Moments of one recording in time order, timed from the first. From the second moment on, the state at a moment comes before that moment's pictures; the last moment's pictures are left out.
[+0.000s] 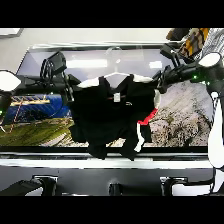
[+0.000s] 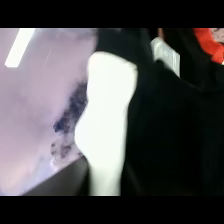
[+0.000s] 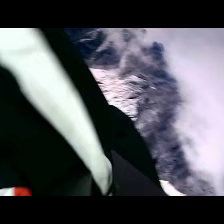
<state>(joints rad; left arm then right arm) -0.25 -1.21 1.35 0.80 -1.04 -0.25 -0.08 -1.57 1.68 -0.76 1.44 0.26</state>
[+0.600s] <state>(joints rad) -0.14 -1.20 1.35 0.81 -0.70 -0.92 -0.07 -1.23 1.68 -1.09 1.45 0.64</state>
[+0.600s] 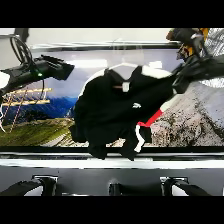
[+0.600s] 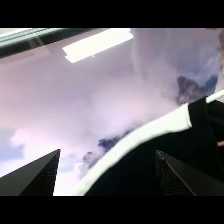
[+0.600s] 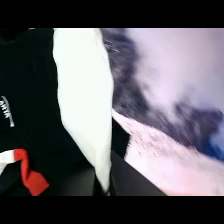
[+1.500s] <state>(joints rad) -0.31 -1.15 1.35 0.81 -0.73 -1.12 -0.07 -0.78 1.72 -2.47 1.39 1.82</state>
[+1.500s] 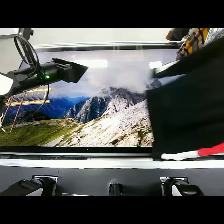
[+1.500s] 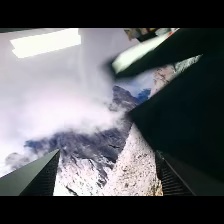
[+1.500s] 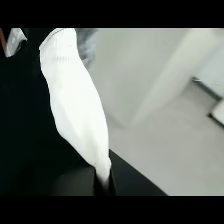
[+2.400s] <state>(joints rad) -0.33 -1.15 1.35 0.82 -0.72 -1.12 -0.54 -1.09 1.91 -2.75 1.06 2.24</state>
